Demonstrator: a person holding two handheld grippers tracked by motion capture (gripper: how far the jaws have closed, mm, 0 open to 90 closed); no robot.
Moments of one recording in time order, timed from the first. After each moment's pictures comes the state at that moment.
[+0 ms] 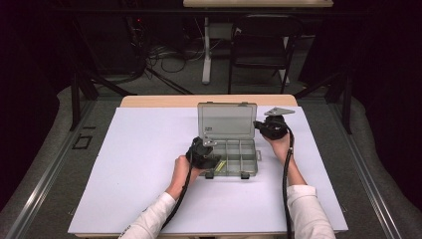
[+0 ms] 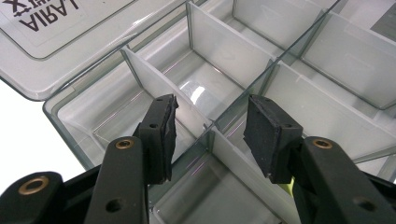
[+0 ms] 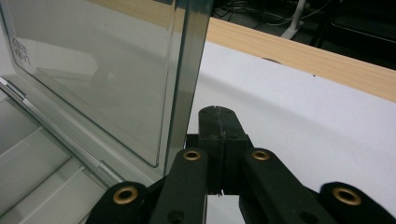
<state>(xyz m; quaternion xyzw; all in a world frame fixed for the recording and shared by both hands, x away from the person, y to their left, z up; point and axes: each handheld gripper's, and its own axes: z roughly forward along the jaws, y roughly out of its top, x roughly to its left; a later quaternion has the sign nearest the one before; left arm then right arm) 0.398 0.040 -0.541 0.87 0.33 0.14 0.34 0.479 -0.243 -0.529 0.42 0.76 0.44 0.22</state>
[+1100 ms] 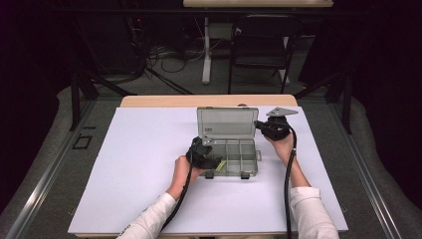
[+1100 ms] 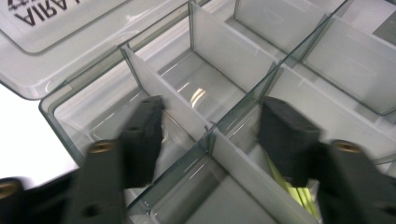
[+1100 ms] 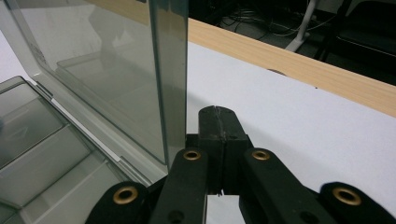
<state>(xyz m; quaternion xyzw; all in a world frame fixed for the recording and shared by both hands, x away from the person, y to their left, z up) 0.399 0.039 -0.542 0.86 0.34 0.14 0.35 0.469 -0.247 -0.519 0.40 0.77 0.45 0.22</state>
